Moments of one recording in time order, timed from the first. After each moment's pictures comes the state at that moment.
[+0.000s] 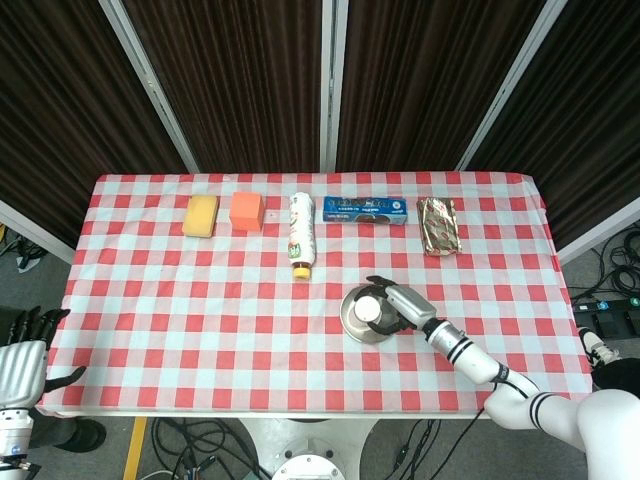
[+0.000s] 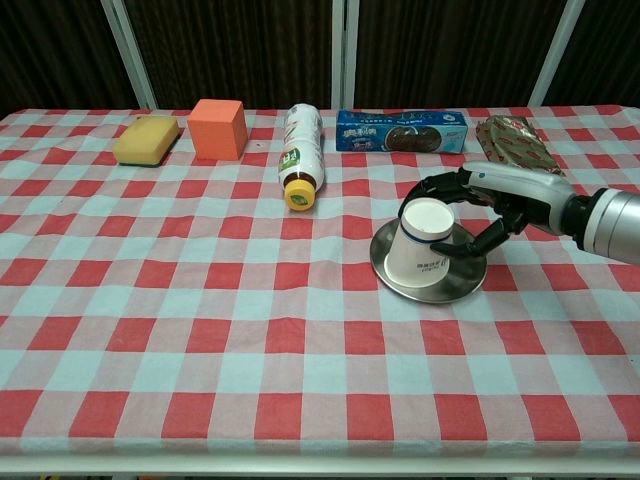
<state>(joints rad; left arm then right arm) -0.02 -1.27 -0.03 -1.46 1.42 1.47 0.01 0.74 -1.62 -0.04 -1.04 -1.66 0.94 0.90</state>
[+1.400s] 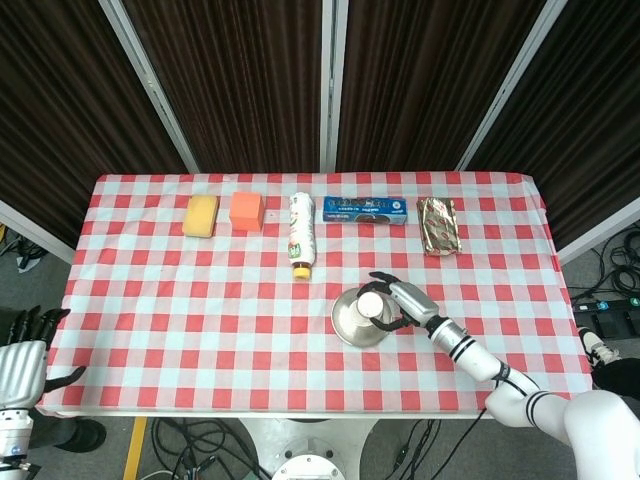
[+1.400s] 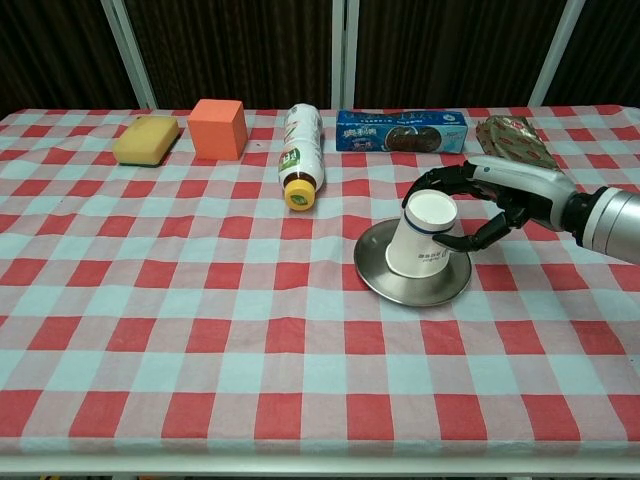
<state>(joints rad) -0.02 -1.27 -0.03 -1.47 1.43 1.48 0.01 0.74 -1.68 -0.06 -0.91 -1.65 0.99 0.98</state>
